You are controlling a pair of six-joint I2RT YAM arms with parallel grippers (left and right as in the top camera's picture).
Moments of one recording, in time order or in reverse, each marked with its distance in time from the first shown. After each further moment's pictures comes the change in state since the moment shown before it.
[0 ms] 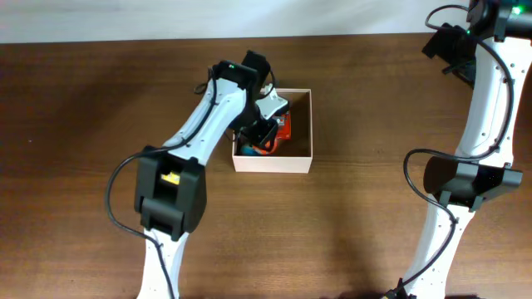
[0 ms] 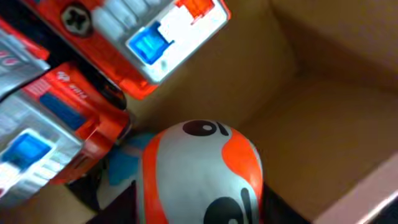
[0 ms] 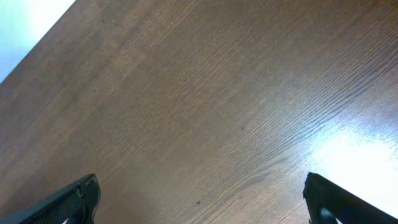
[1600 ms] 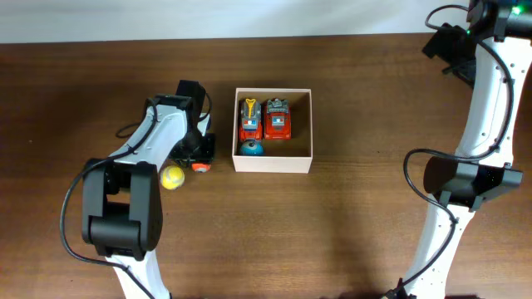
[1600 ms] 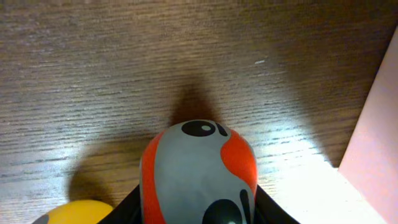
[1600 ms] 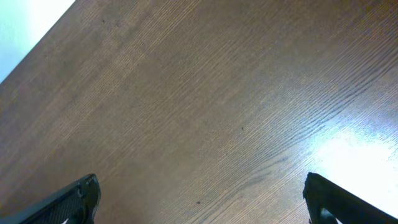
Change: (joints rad) left arm 0.260 -0.240 -0.554 0.302 -0.251 -0.390; right arm 0.000 0.000 0.000 0.000 0.000 0.000
